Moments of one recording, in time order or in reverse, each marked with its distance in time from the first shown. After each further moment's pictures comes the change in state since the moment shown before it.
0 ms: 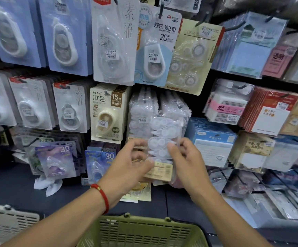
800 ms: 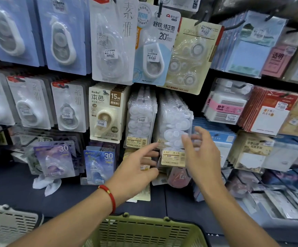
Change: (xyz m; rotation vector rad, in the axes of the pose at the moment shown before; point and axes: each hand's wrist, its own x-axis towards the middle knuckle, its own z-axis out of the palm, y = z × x) left_hand 0.008 -0.009 0.012 0.283 -0.055 0.095; right_hand 0.019 0.004 -0.028 -0.449 0.310 -0.078
